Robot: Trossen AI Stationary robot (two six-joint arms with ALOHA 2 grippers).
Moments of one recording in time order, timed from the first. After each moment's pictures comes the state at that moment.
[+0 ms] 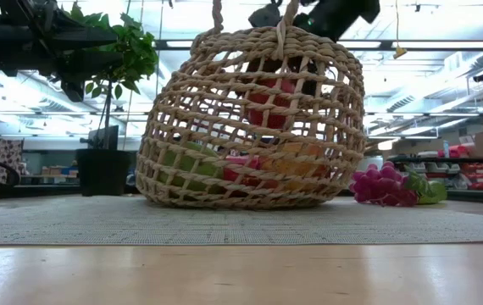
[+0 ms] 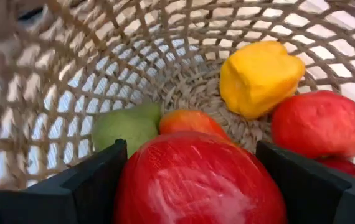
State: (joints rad) left arm -0.32 0.43 0.01 0.59 -0.53 -0.28; right arm 0.02 1.64 1.17 -0.29 0.23 0.53
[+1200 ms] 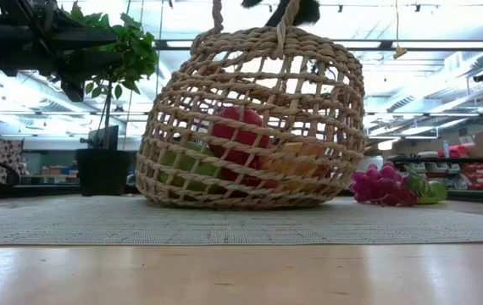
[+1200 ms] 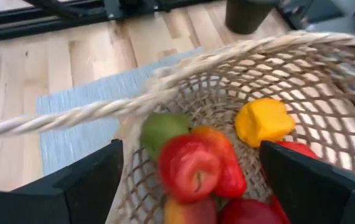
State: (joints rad) left arm -0.32 0.43 0.01 0.59 -0.53 -0.28; right arm 0.23 1.63 1.54 -0.71 0.40 0.36
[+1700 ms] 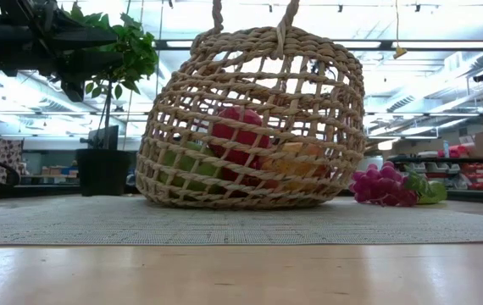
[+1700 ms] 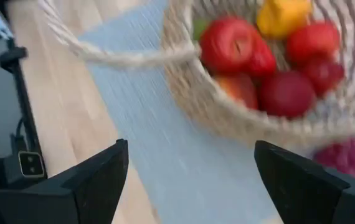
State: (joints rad) left arm -0.32 0.43 0.01 0.59 -0.53 -0.28; right arm 0.62 1.54 1.54 -1.14 0.52 1.00
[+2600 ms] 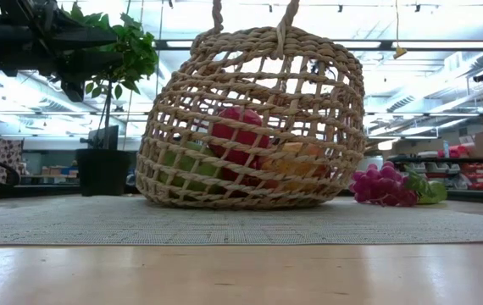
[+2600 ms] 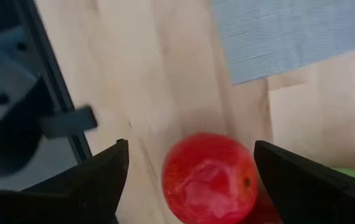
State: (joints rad) left arm -0.32 0.43 0.01 0.59 -0.53 -0.28; right arm 0.91 1.68 1.28 -1.08 0.03 1.16
